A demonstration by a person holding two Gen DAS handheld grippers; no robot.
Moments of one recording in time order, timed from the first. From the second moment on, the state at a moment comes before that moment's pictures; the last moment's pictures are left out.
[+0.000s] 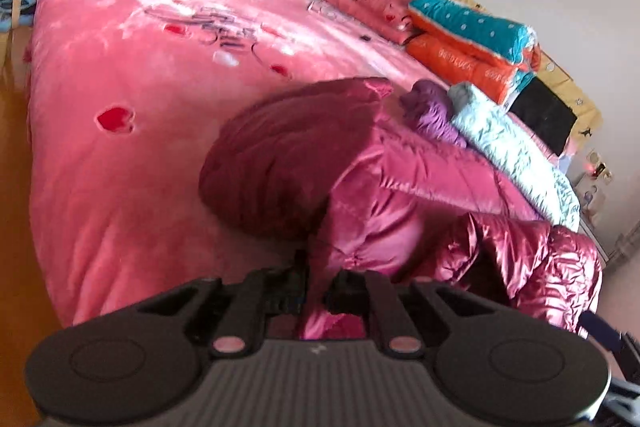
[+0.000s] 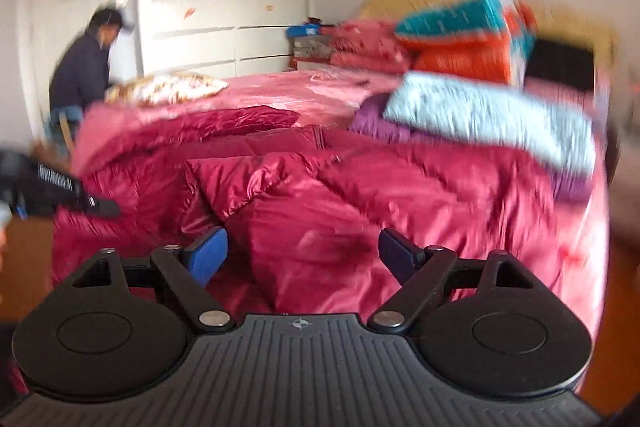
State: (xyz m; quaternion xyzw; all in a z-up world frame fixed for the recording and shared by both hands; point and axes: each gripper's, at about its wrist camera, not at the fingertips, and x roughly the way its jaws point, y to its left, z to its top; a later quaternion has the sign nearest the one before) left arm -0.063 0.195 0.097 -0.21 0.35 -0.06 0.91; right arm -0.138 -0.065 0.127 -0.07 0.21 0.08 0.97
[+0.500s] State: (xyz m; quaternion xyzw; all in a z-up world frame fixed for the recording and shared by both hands) left arm -0.064 0.193 0.095 -0.20 0.35 -0.07 0.91; right arm -0.085 -0.095 0.125 -0.09 0.23 -0.03 0.97
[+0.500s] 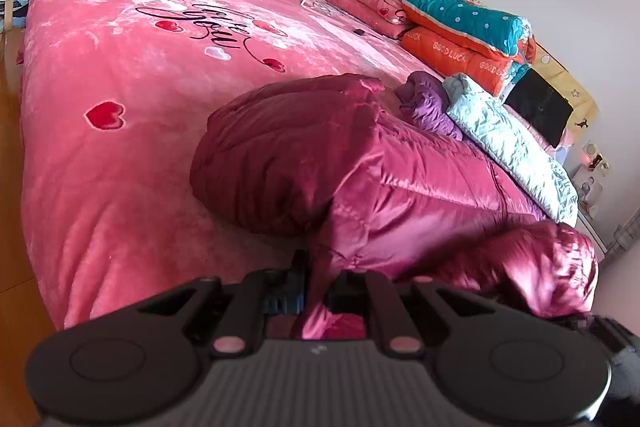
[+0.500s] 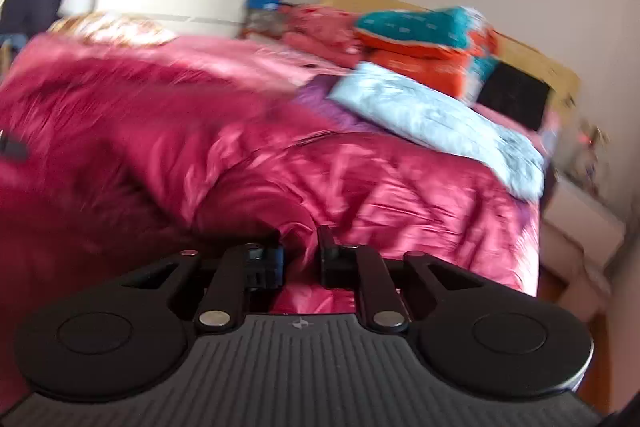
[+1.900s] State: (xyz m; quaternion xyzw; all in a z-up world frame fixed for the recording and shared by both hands) left arm -0.136 0.182 0.174 -0.14 0.30 -0.03 0.94; right arm -0.334 -0.348 0.139 0.23 0.20 -0.27 0.91
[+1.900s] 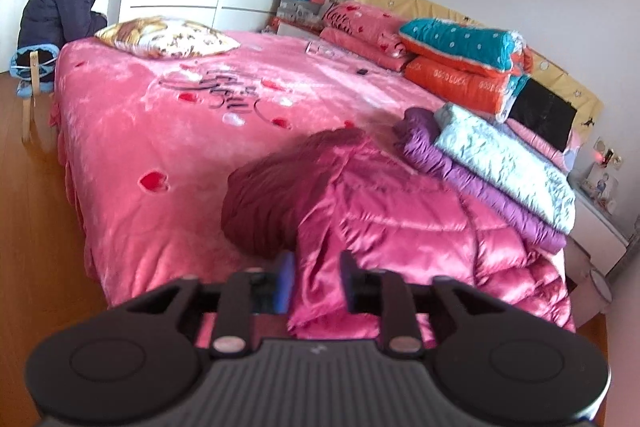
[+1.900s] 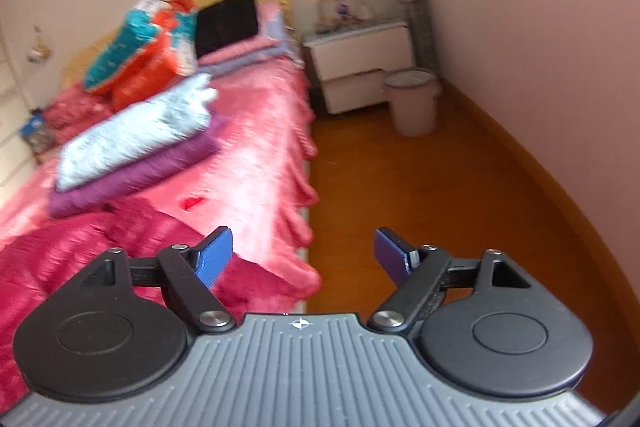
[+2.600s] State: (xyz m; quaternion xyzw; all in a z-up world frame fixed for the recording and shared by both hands) left arm 0.011 0.080 0.183 -0.07 0.25 -0.14 0.96; right arm -0.028 -0.228 0.191 0.11 0.24 0.01 0.96
